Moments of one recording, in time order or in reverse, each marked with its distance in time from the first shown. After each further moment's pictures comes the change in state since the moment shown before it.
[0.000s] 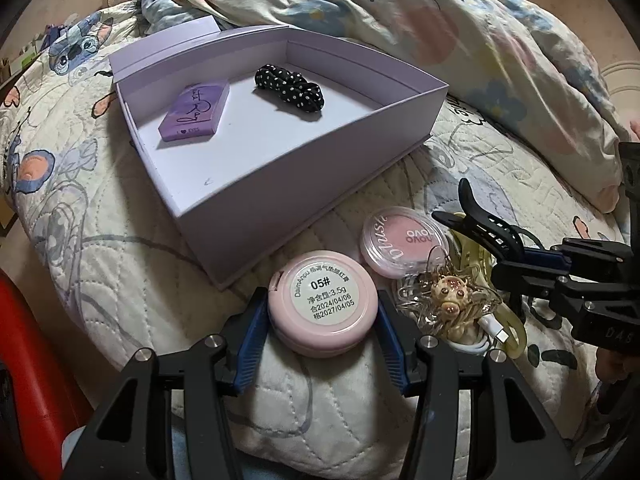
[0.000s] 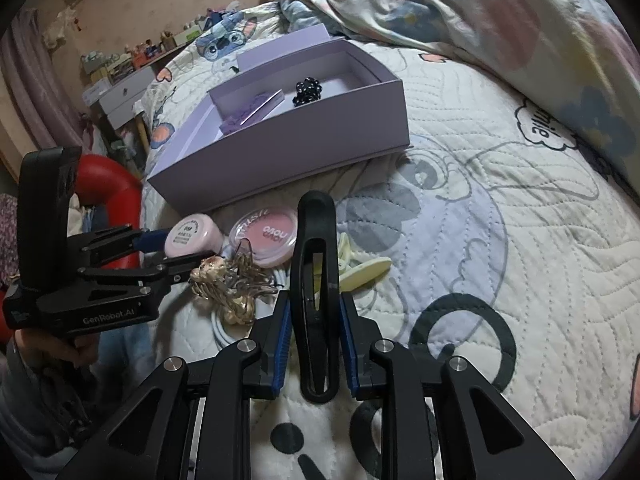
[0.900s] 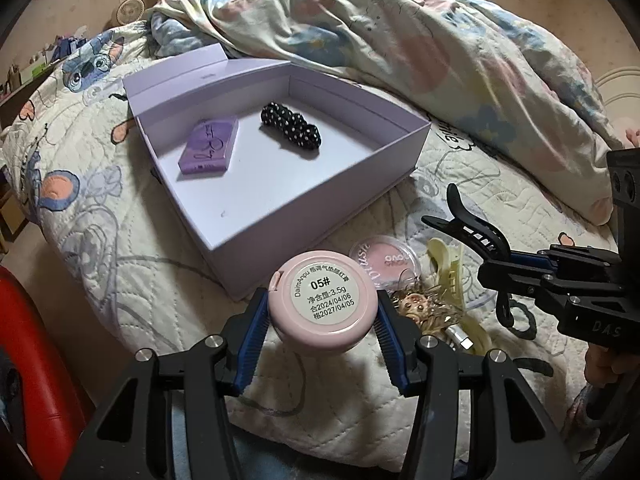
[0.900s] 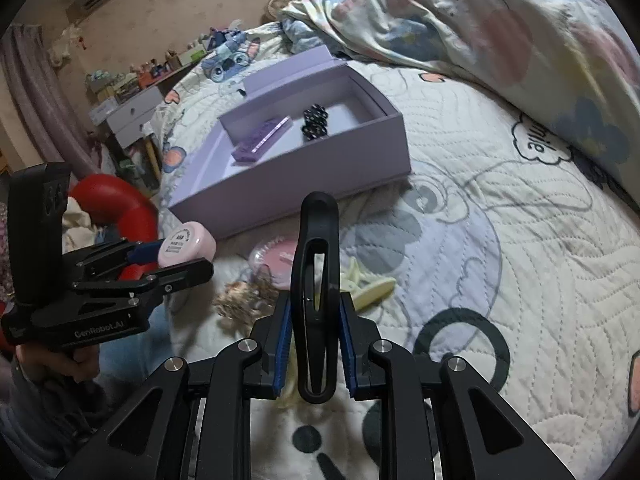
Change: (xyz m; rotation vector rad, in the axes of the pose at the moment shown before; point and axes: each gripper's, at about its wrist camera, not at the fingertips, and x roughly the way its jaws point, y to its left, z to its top) left arm -0.039 -0.006 0.007 -0.009 -0.072 0.020; right arm -0.024 0.005 0.005 0.020 -0.066 0.035
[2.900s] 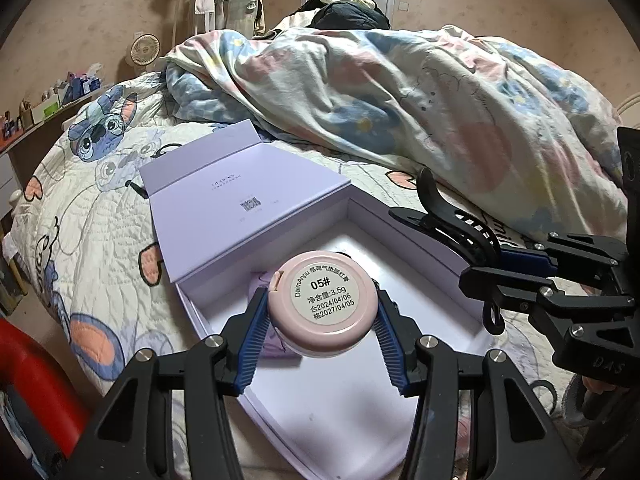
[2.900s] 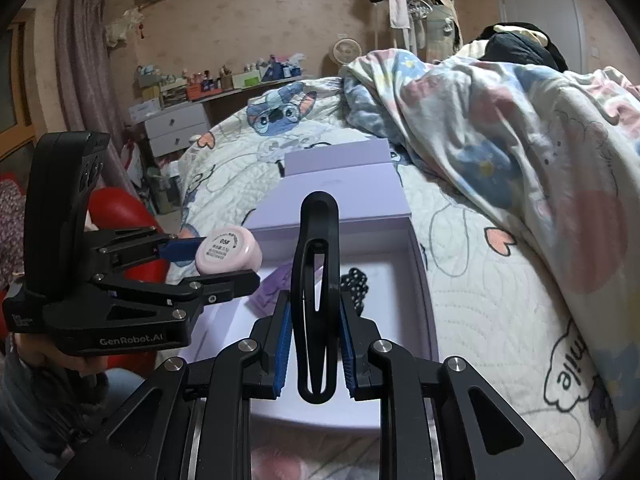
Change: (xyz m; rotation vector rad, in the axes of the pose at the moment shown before) left arm 0.017 0.054 0.145 0.019 -0.119 0.084; right arm 0.039 0.029 0.161 -0.252 -0.149 0.053
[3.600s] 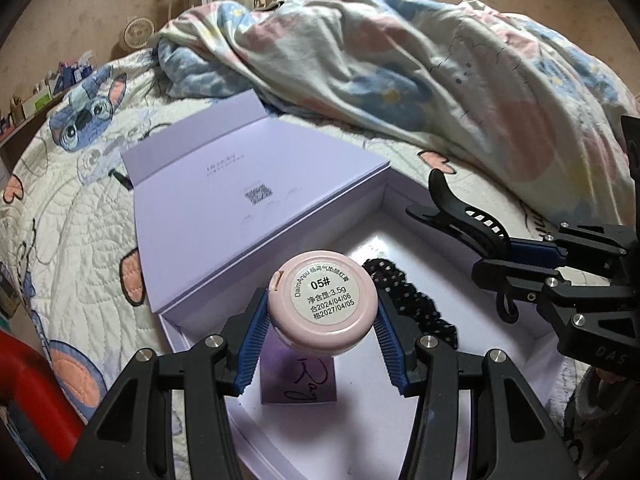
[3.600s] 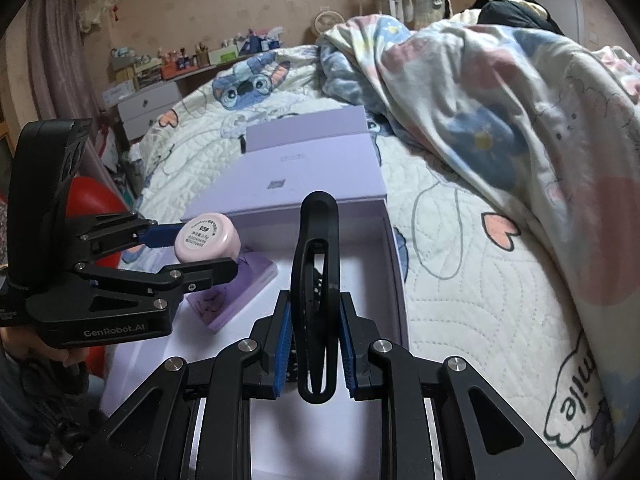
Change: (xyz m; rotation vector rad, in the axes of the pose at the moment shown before) left arm 0.069 0.023 0.011 -0.004 0.086 0.019; right arm 0.065 -0.039 0.010 0.017 0.102 -0.049
